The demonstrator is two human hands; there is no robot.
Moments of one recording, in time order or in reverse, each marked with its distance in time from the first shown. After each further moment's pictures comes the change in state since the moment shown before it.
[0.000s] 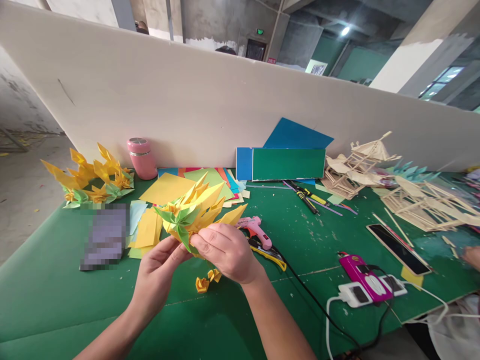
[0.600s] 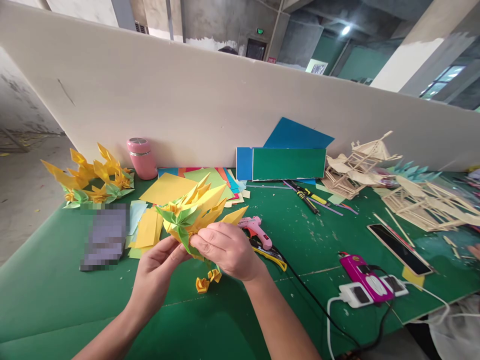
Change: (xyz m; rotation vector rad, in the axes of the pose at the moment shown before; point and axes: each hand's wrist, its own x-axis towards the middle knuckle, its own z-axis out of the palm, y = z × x) left_hand 0.000 0.003 -0.002 0.028 -0.005 -0.020; right_hand -0.001 0.006 -0.002 0.042 -0.024 -0.038
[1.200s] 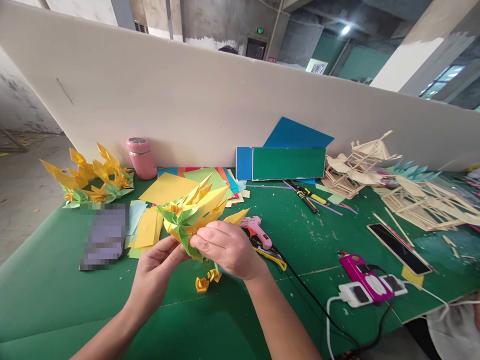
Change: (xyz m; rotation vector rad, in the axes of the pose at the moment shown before) left_hand 0.001 0.002 -0.001 0.027 -0.012 -0.010; right_hand -0.002 0.003 0.000 0.074 -0.054 0.014
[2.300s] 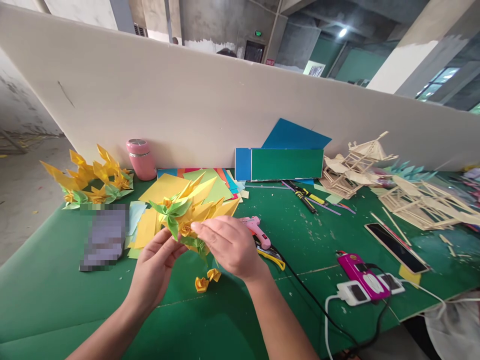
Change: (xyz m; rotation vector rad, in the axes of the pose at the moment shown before) left_hand 0.007 -0.008 -0.003 -0.177 0.126 -0.054; right_hand 0.002 -0.004 -0.005 -0.081 0.079 0.110
